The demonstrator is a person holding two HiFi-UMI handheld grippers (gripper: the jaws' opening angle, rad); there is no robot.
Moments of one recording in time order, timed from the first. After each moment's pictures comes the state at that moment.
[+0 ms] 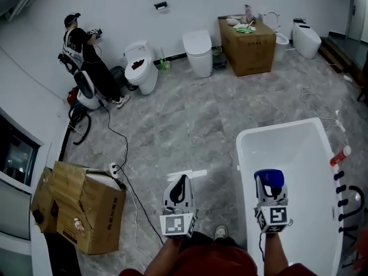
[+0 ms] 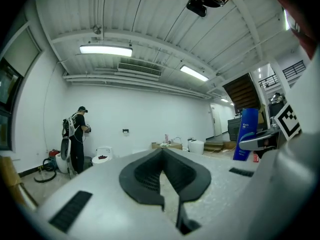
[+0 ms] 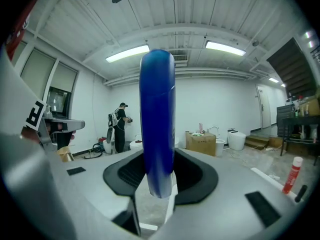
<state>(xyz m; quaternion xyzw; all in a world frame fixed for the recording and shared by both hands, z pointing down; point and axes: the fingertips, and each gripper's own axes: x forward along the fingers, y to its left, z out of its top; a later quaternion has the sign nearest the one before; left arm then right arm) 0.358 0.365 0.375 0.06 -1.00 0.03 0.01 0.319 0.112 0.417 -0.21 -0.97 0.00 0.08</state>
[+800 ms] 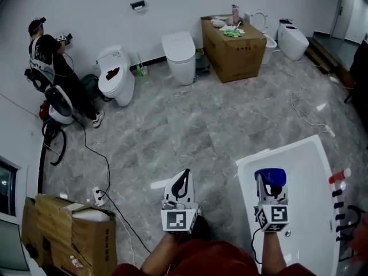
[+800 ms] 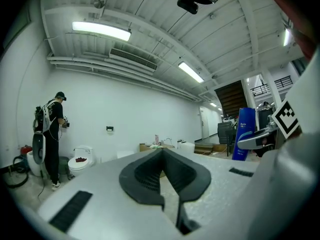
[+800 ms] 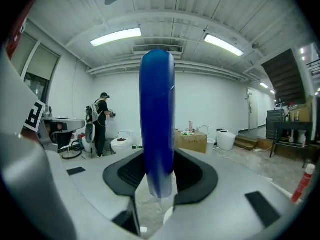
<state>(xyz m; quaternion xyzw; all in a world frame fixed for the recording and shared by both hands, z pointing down) 0.086 0.446 0.393 0.15 -0.99 0.01 0.00 0.092 0.192 0.426 -0.12 -0.99 -0.02 0.10</state>
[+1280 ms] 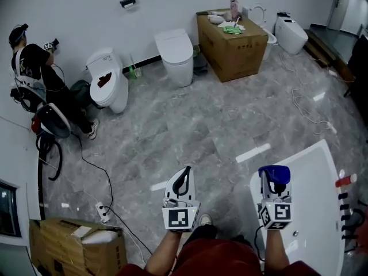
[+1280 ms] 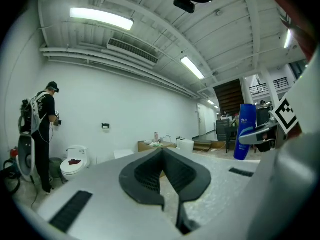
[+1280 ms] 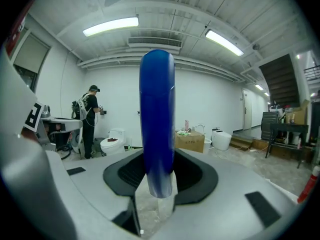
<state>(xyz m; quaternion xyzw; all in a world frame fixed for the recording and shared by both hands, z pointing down) -0.074 0.521 0.408 0.18 -0.98 0.02 0.02 -0.049 0.257 0.429 -0.07 -0.99 -0.02 0.11</state>
